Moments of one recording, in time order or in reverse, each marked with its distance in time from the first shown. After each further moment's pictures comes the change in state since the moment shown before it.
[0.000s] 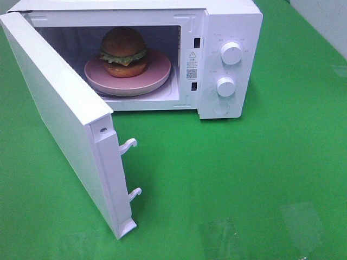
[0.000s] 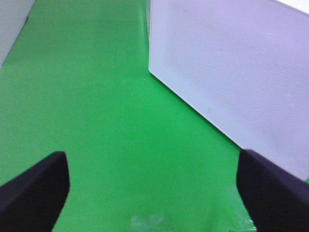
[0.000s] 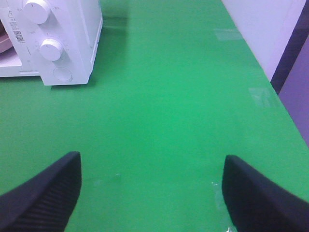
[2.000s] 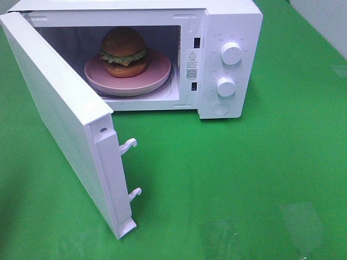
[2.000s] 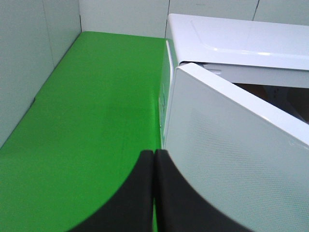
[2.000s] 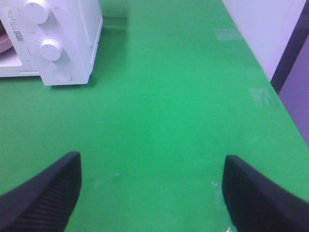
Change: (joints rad) left arm 0.000 0.565 0.125 -0.120 -0.937 0.087; right arm 0.000 0.000 0.000 0.000 0.001 0.000
